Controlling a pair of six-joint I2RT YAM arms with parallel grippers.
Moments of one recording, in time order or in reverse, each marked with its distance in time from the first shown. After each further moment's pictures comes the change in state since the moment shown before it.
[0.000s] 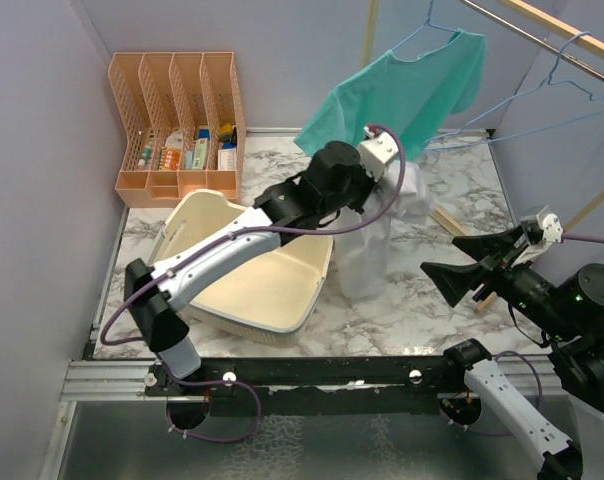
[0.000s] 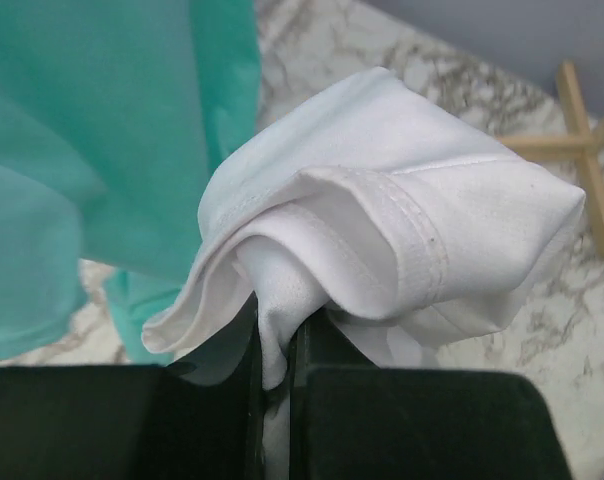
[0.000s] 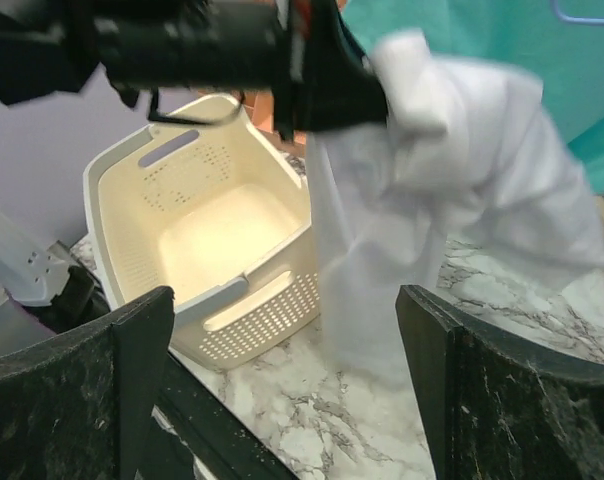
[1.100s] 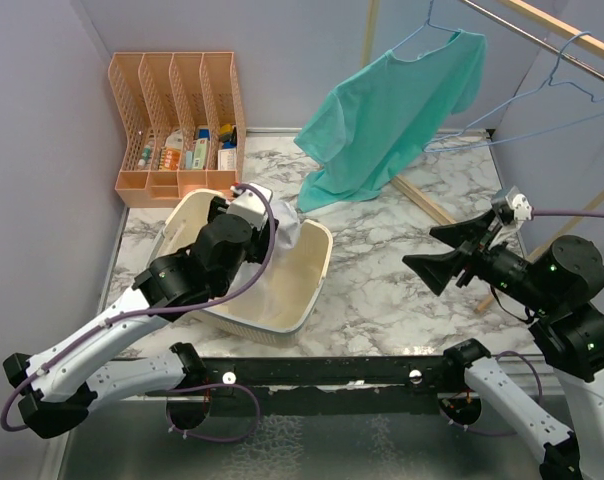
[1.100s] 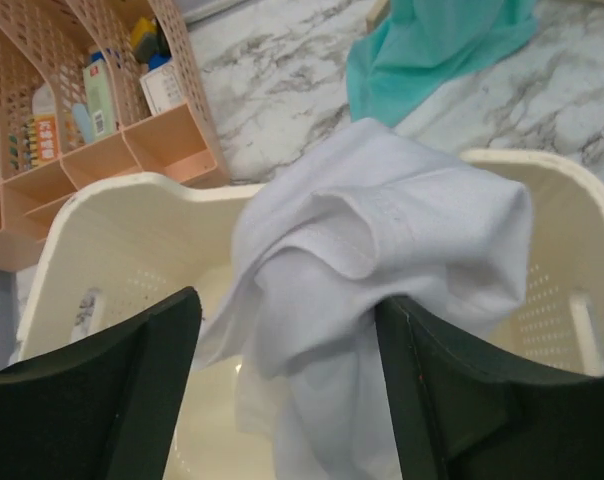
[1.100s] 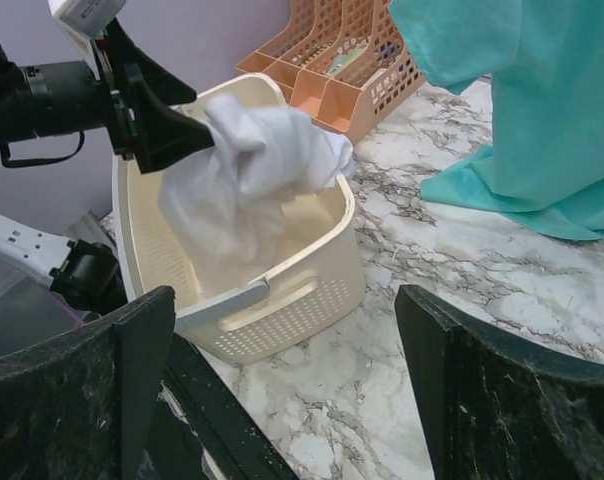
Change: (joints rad) left arm 0.020 -0.776 -0.576 -0.239 -0.542 -0.082; right arm 0.000 0.093 -0.050 0.103 -0.146 -0.011
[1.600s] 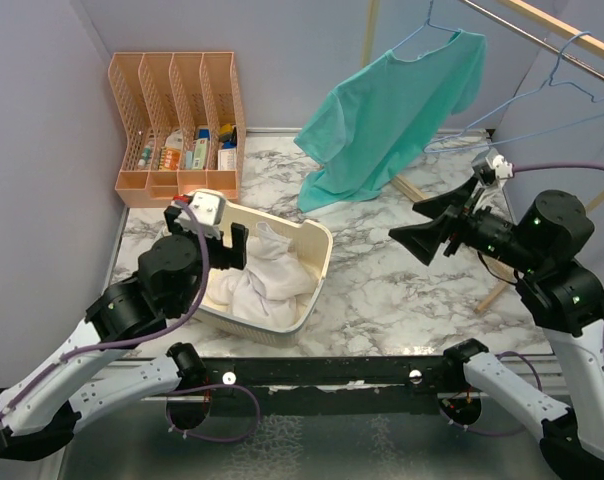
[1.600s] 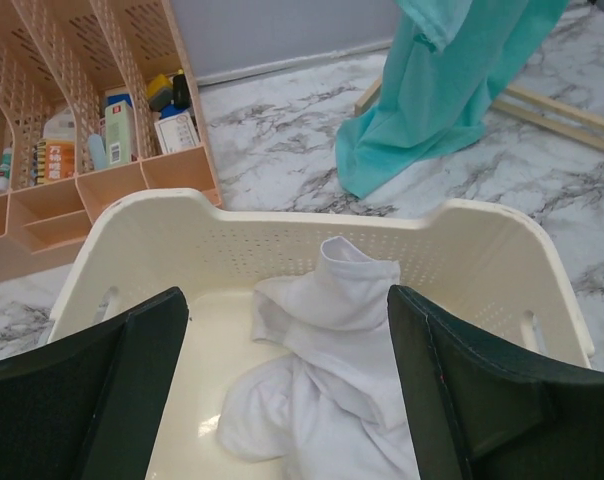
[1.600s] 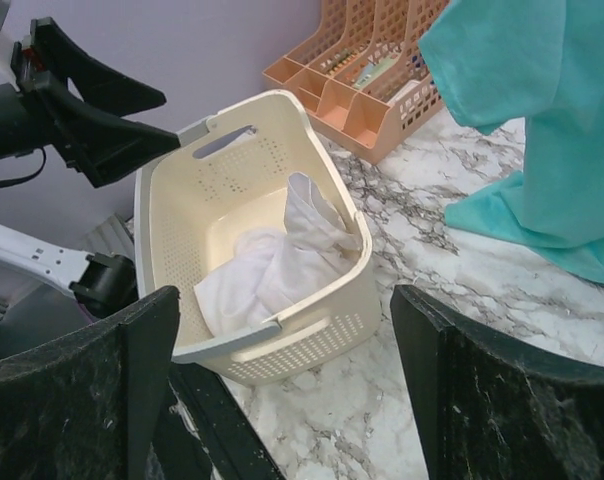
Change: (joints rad) left arm 0.000 -0.214 -0.054 -0.006 0.014 -0.077; right arm 0.000 0.202 0.112 0.061 -0.080 0.002
